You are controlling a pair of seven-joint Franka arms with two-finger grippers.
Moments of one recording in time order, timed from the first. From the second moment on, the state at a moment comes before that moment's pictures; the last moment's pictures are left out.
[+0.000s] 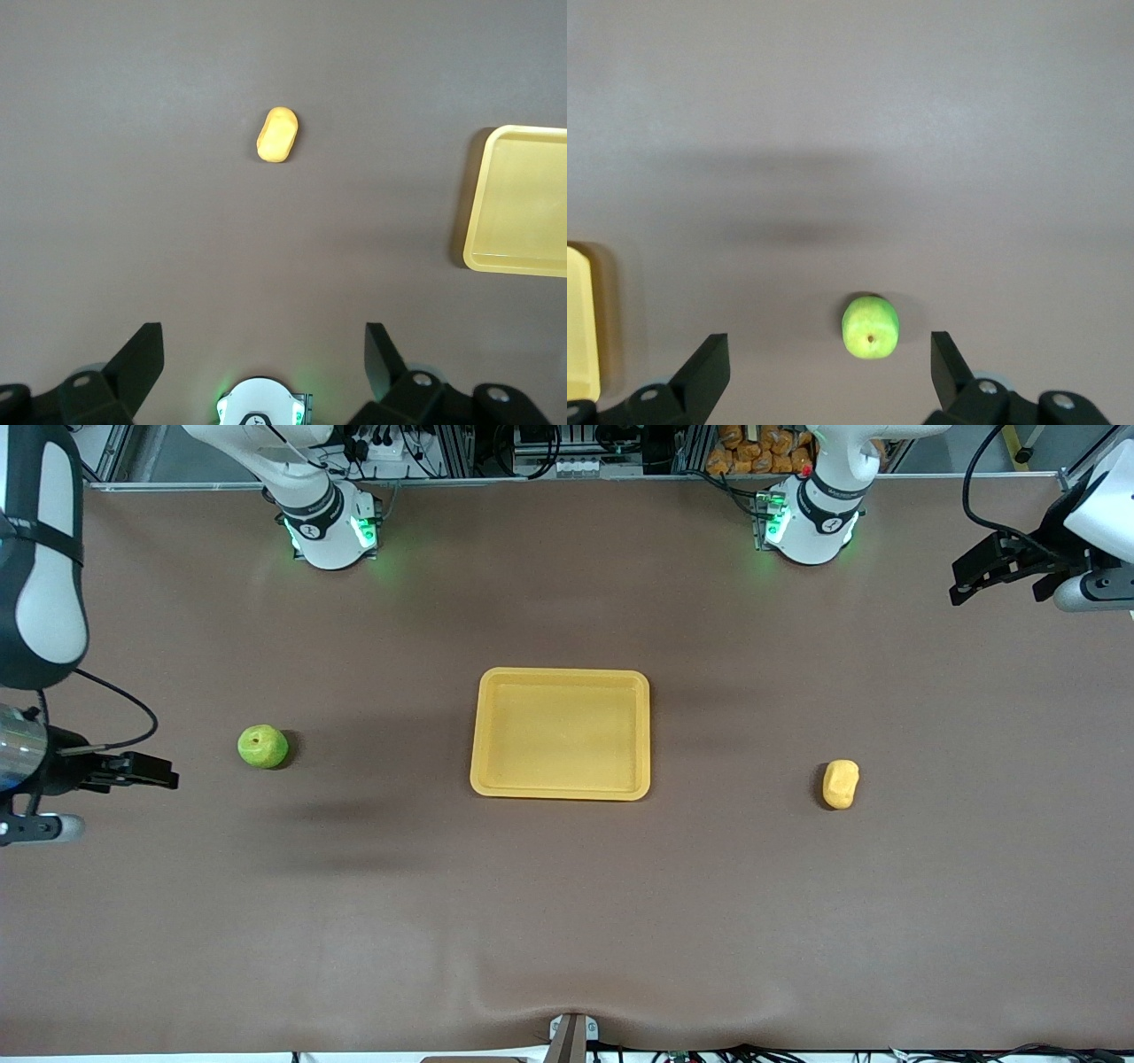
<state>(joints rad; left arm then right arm) -0.04 -0.12 -0.08 -1.60 0.04 1.45 -0.13 -0.05 0.39 -0.02 -1.32 0.04 1.62 -0.12</state>
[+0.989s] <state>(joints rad) -0.04 -0.09 -0.08 -1.57 0.02 1.45 -0.12 -0.05 0.07 -0.02 -1.38 0.04 1.40 -0.10</state>
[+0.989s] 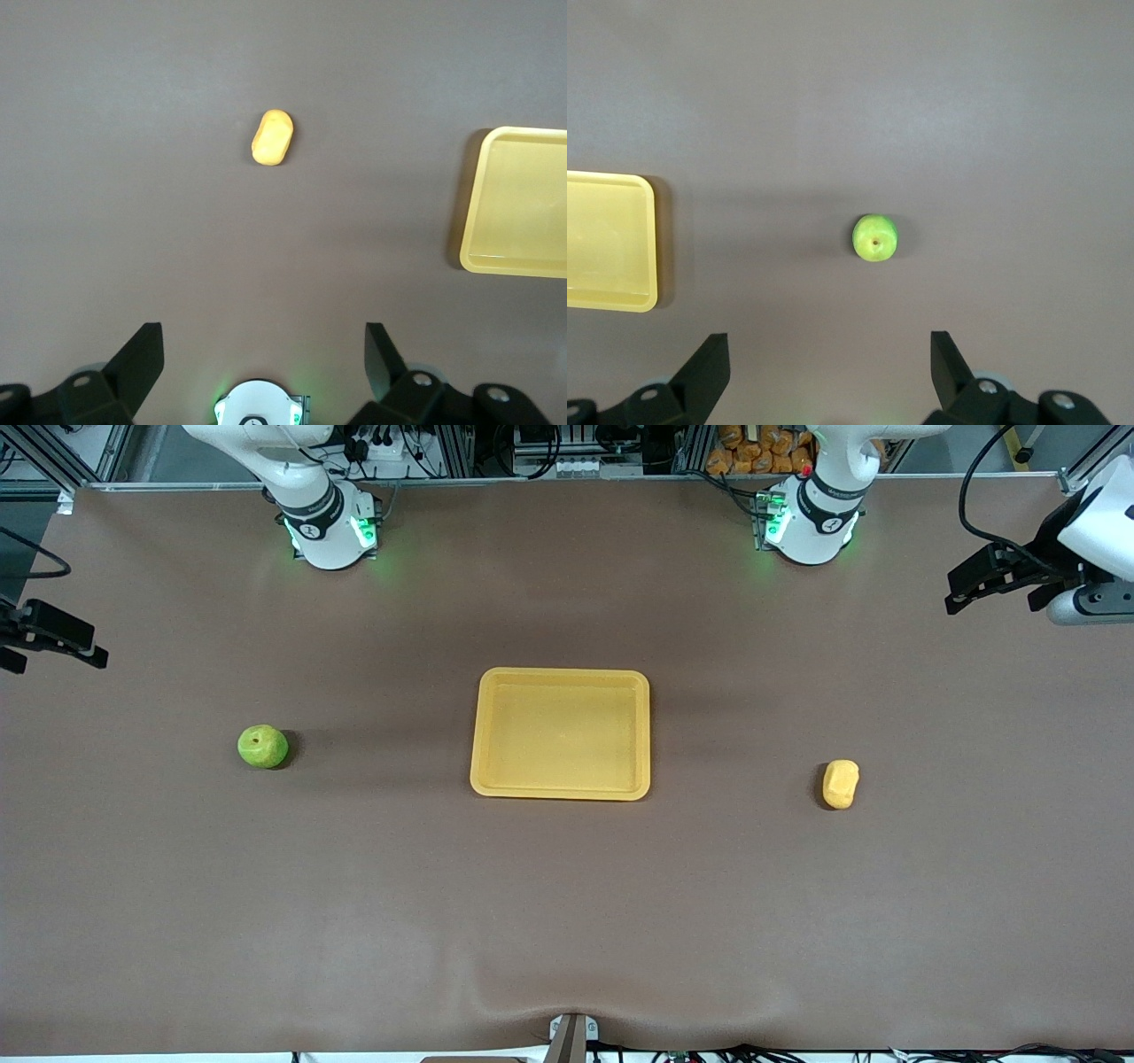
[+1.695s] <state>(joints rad) -0.04 -0.07 -0.09 -1.61 0.01 1.46 -0.12 -0.04 -0.14 0.00 -1.70 0.04 1.47 -0.02</state>
